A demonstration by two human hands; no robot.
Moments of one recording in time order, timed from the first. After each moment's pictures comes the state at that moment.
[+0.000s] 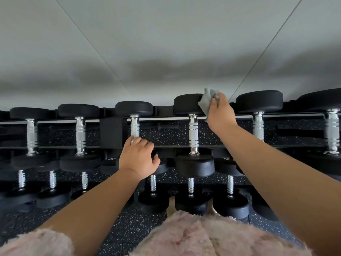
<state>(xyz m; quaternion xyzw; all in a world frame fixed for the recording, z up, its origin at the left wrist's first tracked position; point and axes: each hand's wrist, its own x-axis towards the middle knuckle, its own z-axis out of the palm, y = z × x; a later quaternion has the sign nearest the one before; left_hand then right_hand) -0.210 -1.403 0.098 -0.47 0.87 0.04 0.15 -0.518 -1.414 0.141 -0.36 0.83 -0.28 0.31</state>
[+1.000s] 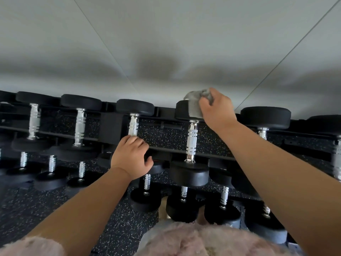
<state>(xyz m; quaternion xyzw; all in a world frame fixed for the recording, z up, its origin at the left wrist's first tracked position) -0.204 -1.400 0.091 -0.47 0.88 0.03 0.06 -0.530 -1.451 0.160 -0.52 0.74 -0.29 0.32</state>
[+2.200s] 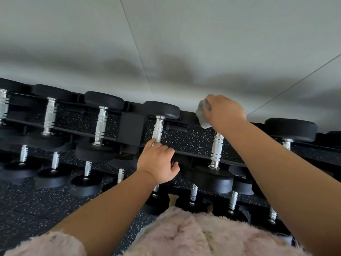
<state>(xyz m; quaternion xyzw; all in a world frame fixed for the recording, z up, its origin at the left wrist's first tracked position) -0.201 -1.402 0.096 -0.47 0.87 0.10 0.06 -0.453 -1.493 0.177 -0.68 0.72 0.02 0.14</state>
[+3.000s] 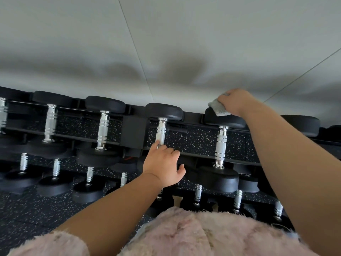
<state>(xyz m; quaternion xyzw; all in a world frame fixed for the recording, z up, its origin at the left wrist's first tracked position) -0.204 -1.404 0.107 -0.46 0.87 0.12 0.11 -0.498 -1.525 0.186 -0.59 0.76 0.06 0.28</state>
